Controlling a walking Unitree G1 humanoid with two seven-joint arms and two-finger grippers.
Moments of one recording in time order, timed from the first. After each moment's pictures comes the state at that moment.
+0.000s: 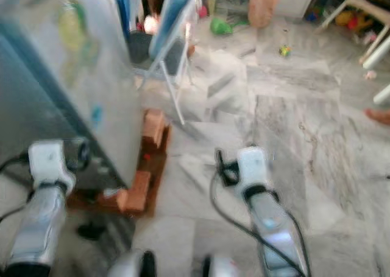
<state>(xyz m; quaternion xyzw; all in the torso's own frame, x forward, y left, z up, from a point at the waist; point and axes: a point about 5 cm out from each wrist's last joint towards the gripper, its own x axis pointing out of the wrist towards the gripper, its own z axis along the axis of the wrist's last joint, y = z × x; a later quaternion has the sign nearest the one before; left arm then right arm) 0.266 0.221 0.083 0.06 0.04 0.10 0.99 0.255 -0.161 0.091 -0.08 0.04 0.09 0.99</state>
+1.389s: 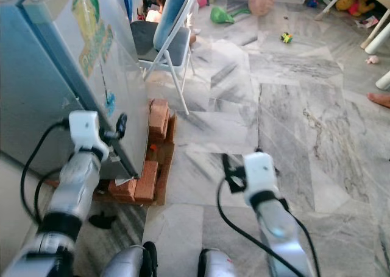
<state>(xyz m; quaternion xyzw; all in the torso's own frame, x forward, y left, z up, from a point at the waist) 0.343 0.166 0.109 -0.01 -0.01 -0.01 1.00 0.234 -0.179 0.092 -0.10 0.06 0.07 0.99</state>
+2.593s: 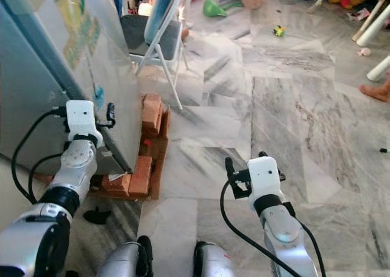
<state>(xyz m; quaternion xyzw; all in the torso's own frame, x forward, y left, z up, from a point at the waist) 0.362 0.192 0.112 0.07 -0.01 0.08 0.99 0.229 -0.180 0.094 -0.10 0.07 0.07 0.99</state>
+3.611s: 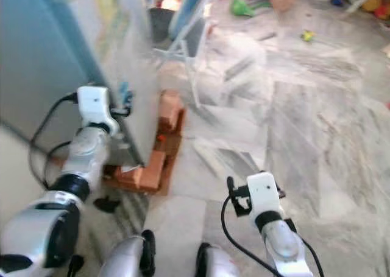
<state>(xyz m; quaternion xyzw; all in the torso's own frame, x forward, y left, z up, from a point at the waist) 0.376 0.129 0.137 -0.03 -0.05 -0.07 1.00 0.209 -0.181 0.074 -0.10 0.13 0.08 0.98</state>
